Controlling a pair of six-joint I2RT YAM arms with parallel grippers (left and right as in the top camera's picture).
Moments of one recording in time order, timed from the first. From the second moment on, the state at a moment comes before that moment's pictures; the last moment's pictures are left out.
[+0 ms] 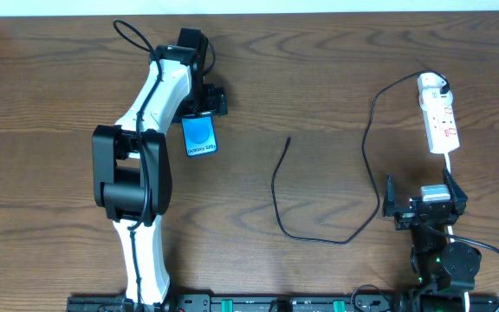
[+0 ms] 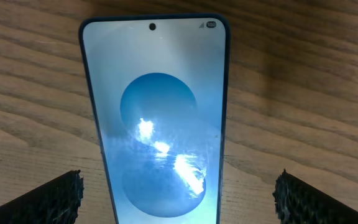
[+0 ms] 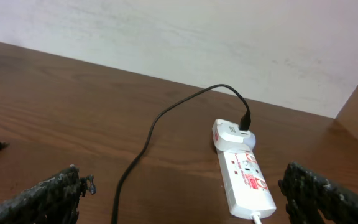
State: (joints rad) left arm -0.16 2.19 1.77 -1.04 -0.01 -0.33; right arm -0.08 0.01 0.01 -0.06 -0.11 -0.22
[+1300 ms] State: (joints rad) left arm -0.16 2.22 1.73 -0.99 -0.05 -0.35; right arm -0.08 0.01 0.01 -0.06 -0.11 -0.22
